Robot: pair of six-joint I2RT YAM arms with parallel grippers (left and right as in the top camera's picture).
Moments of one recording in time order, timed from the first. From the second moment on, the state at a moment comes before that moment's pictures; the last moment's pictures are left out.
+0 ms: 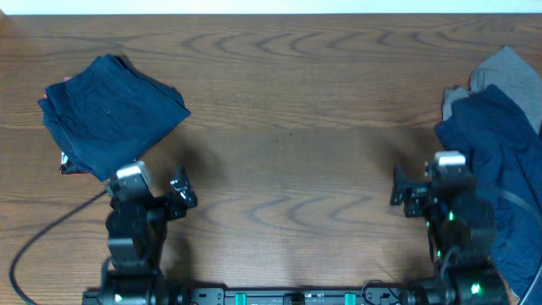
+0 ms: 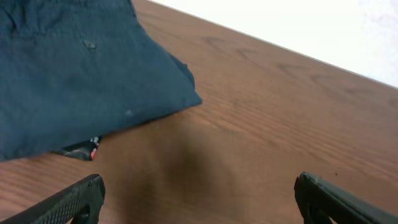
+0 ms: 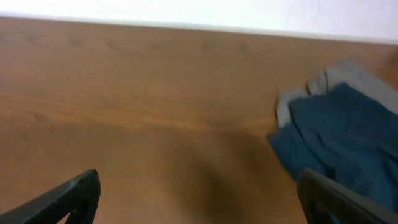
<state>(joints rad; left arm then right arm) 0.00 0.39 0.38 -0.43 -0.04 -0.33 0.09 0.49 0.47 -0.44 0.07 0.00</state>
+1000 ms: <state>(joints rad) 0.00 0.87 0.72 -0.63 -0.04 -0.32 -0.19 1.78 0.93 -0.29 0.23 -0.07</state>
